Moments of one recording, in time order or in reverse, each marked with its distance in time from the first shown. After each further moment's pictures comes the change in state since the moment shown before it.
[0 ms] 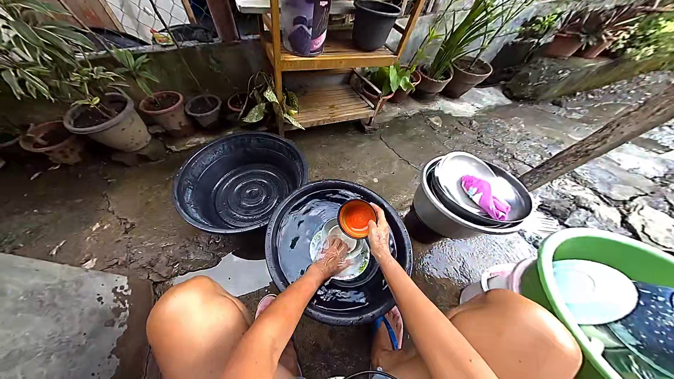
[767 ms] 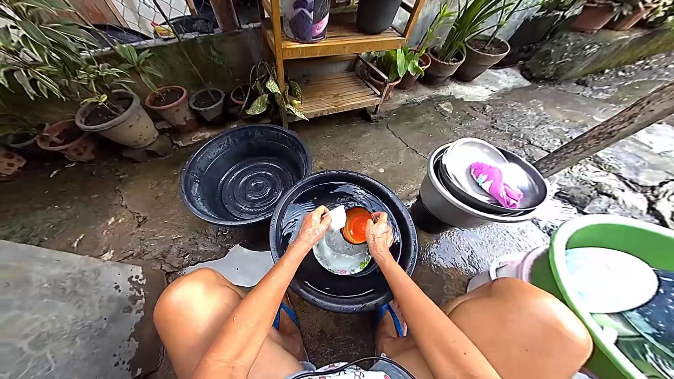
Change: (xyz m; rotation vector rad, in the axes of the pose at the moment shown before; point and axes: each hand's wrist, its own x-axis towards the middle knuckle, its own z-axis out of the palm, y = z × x) left_hand -0.045 0.026 -0.124 -0.482 0.272 -0.217; right_hand -0.023 -0.018 0.006 -0.455 -0.046 0.426
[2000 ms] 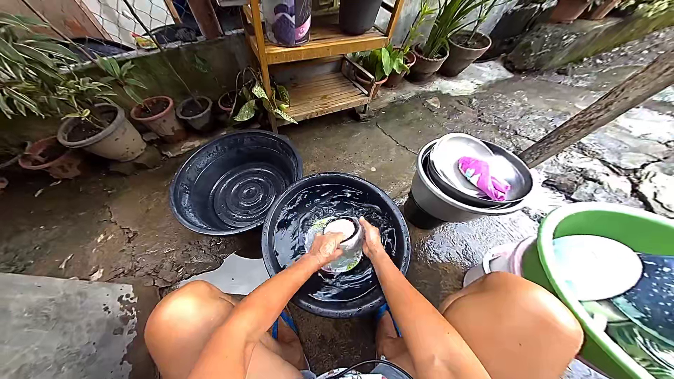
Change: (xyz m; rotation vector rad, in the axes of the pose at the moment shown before) left_hand 0.025 -0.036 0.071 0.504 -0.409 0.113; right_hand 0.040 0.048 0.051 0.976 -0.204 0.043
